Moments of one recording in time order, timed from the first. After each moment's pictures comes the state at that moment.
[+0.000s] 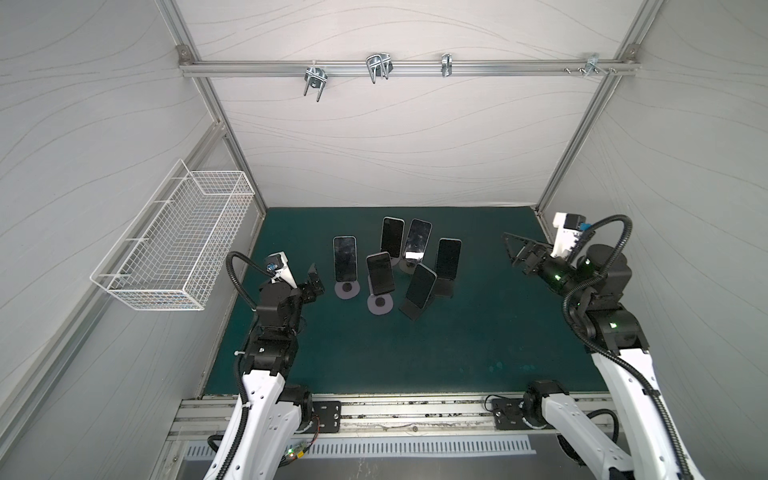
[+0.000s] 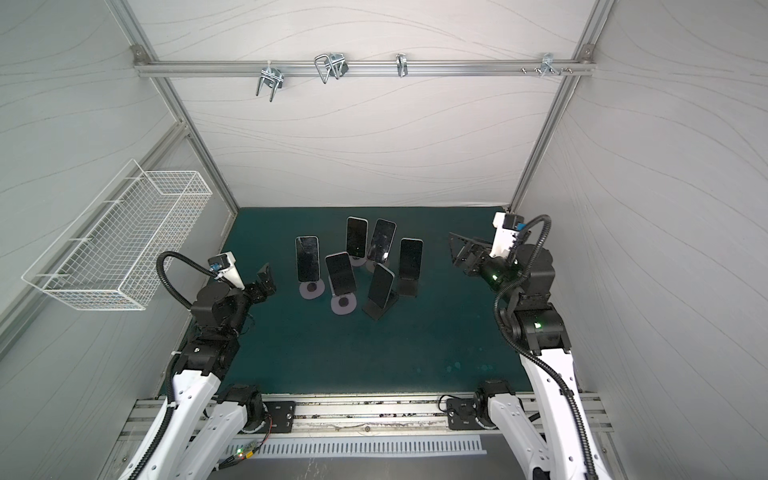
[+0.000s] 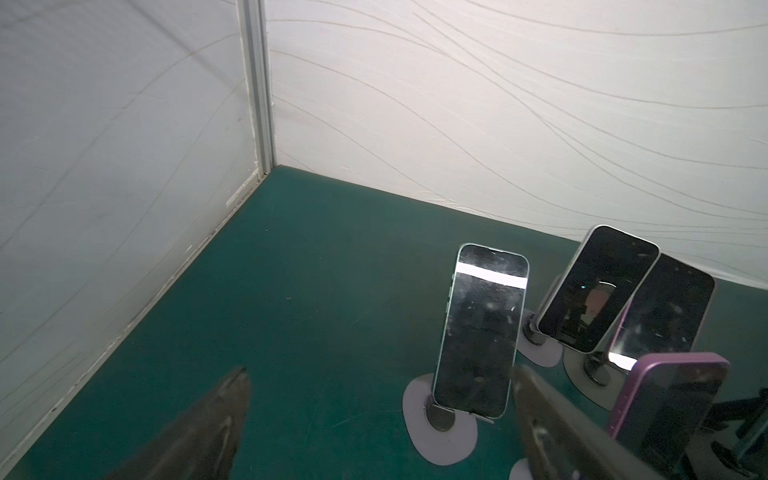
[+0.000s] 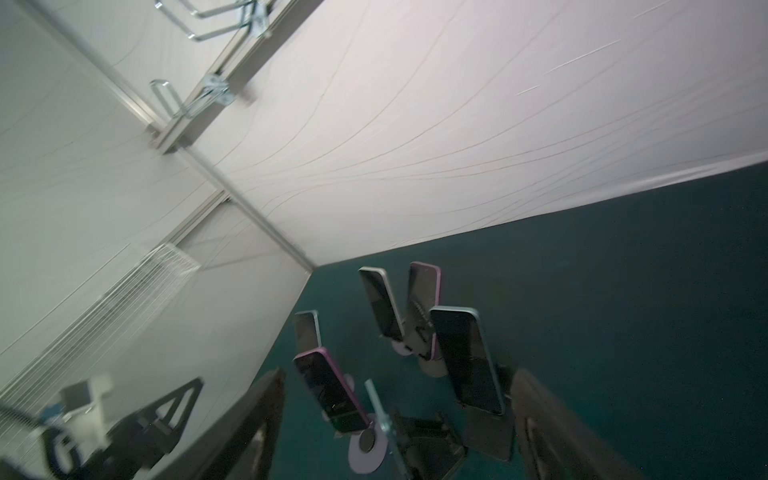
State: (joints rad) left arm -0.04 0.64 0.53 -0.16 -0.15 -0.24; right arm 0.19 0.80 1.03 -0.37 -0.44 0.46
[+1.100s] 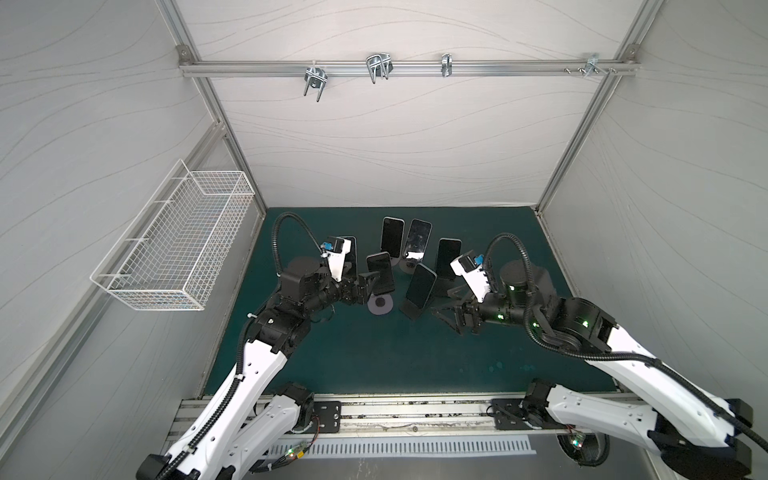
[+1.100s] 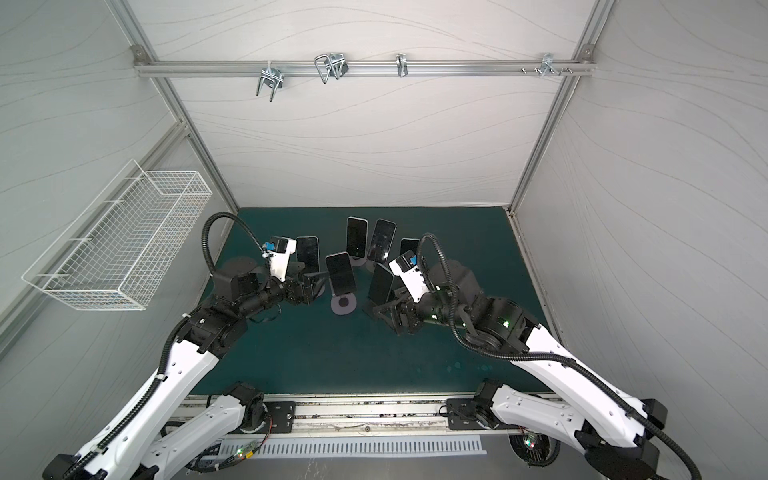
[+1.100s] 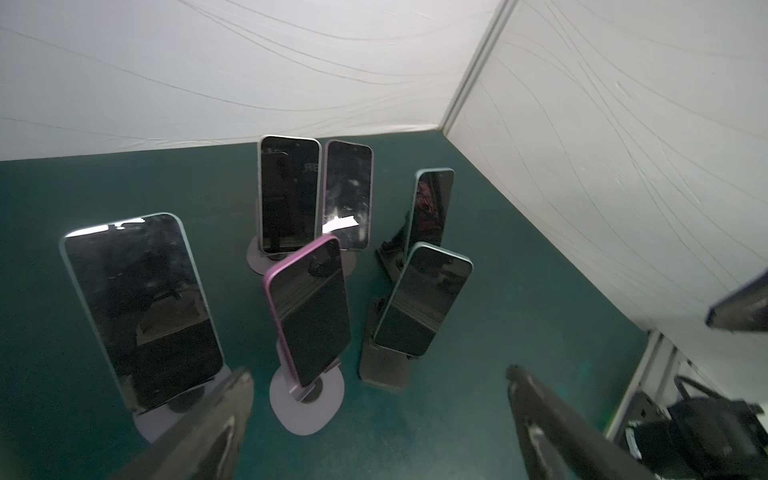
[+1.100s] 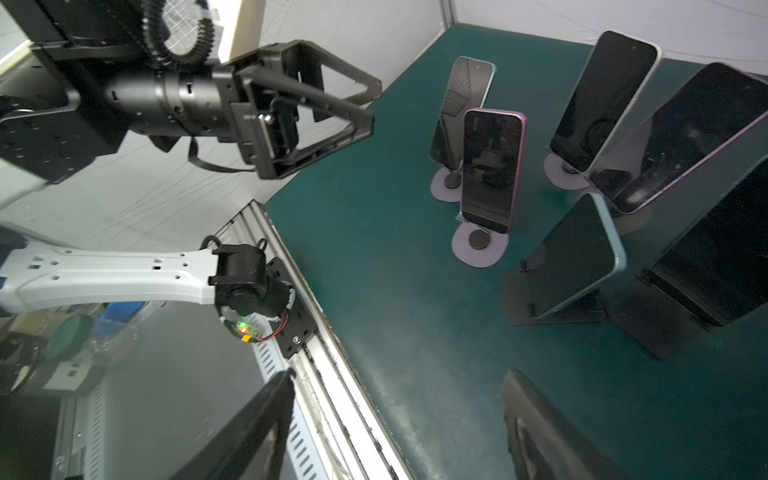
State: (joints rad) left arm -0.36 0.84 0.83 -0.38 0.35 -0.19; right arm 0.94 0.91 1.14 -0.74 -0.19 0.28
